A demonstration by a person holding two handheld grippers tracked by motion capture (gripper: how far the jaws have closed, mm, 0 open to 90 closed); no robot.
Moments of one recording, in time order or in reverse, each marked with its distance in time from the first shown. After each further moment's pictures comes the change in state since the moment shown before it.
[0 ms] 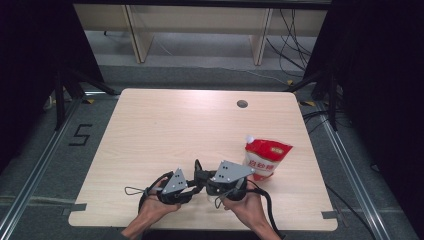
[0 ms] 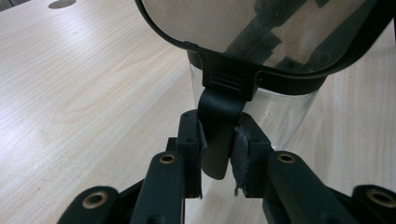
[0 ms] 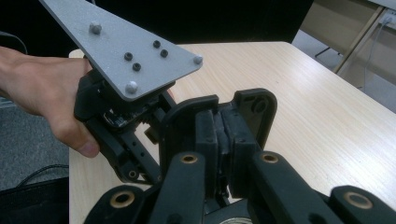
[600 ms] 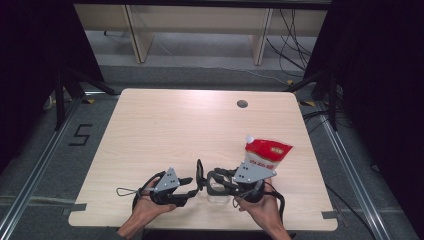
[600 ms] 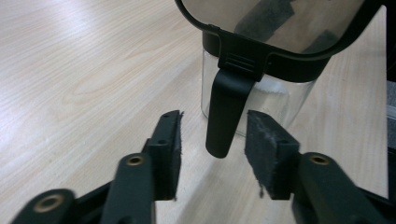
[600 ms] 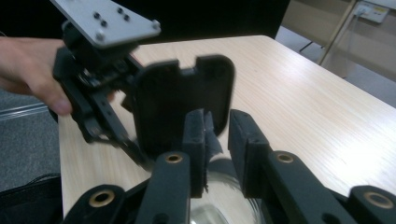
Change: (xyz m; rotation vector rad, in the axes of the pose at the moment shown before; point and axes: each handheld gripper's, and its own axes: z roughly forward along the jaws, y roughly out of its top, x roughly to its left) left arm 0.006 -0.004 -0.019 0.012 0.009 -0.067; right arm -0.016 -0.026 -0.034 -0.024 -0.061 0.062
